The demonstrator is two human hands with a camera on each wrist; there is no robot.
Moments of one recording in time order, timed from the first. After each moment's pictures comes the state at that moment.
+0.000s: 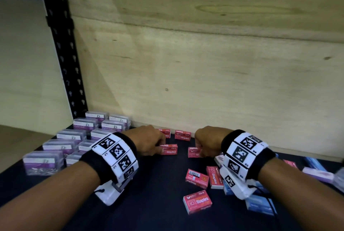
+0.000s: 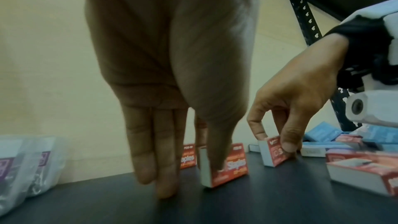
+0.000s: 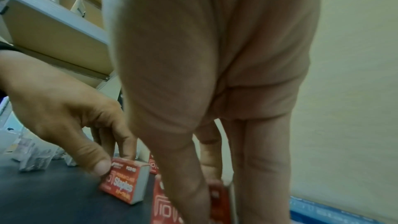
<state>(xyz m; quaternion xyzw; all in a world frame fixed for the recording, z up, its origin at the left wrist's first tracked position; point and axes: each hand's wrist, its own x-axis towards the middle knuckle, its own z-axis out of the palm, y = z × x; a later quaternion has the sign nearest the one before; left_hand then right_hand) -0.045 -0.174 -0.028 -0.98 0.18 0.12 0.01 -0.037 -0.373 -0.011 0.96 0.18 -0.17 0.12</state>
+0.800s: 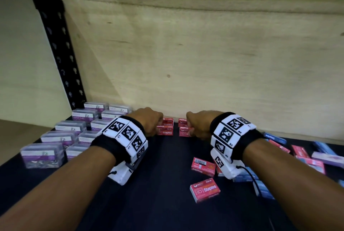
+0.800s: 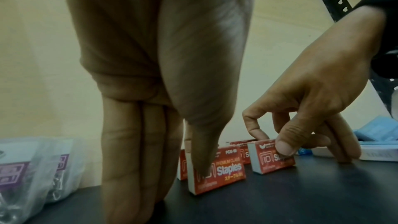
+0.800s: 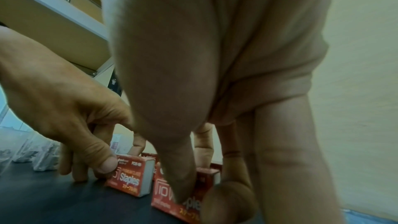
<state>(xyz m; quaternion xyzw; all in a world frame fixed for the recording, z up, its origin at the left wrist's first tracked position) -0.023 -0.171 -0.030 -0.99 0.10 0.11 0.04 -0.027 -0.347 -0.016 0.97 0.15 -0.15 0.09</state>
